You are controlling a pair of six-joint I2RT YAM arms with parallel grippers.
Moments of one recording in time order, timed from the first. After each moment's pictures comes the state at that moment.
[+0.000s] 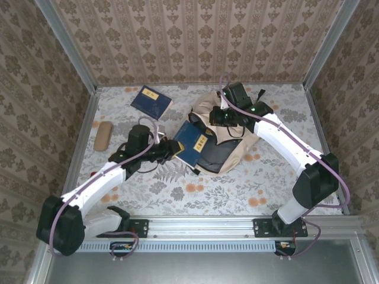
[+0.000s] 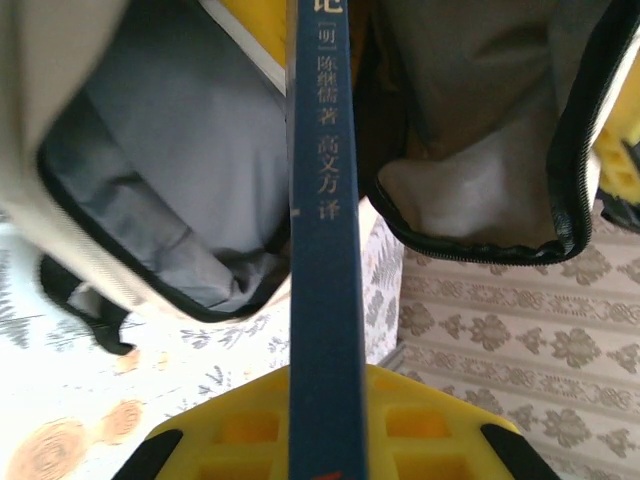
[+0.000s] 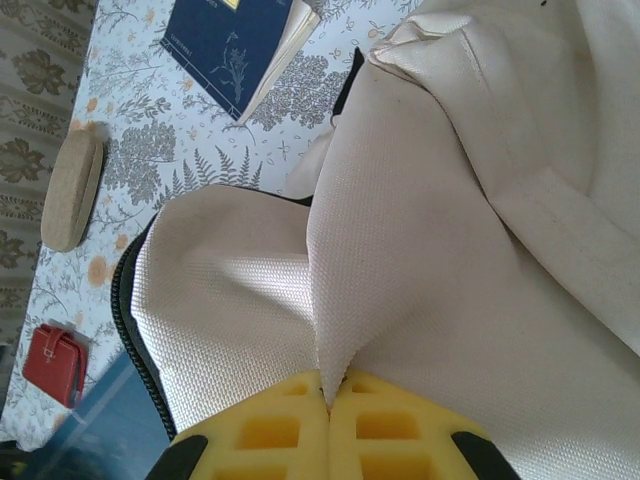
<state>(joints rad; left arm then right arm) -0.55 1.16 0.68 -0.05 0.62 -1.11 0.48 1.59 1.49 -0.70 -0.17 0.52</state>
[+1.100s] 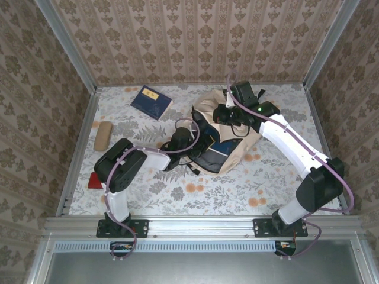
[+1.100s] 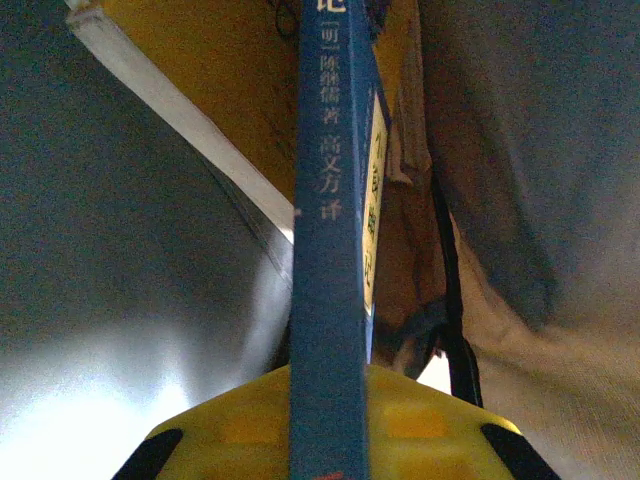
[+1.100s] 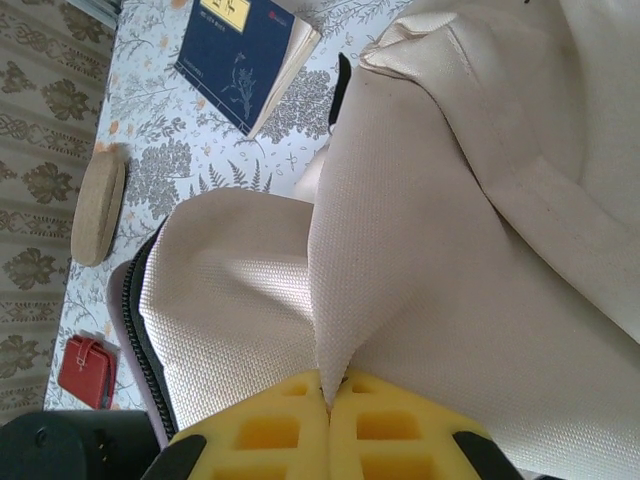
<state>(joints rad) -0.78 1.89 0.85 0.69 0.33 -1.36 0.44 1.55 1.46 -0.69 -0.21 0.55</state>
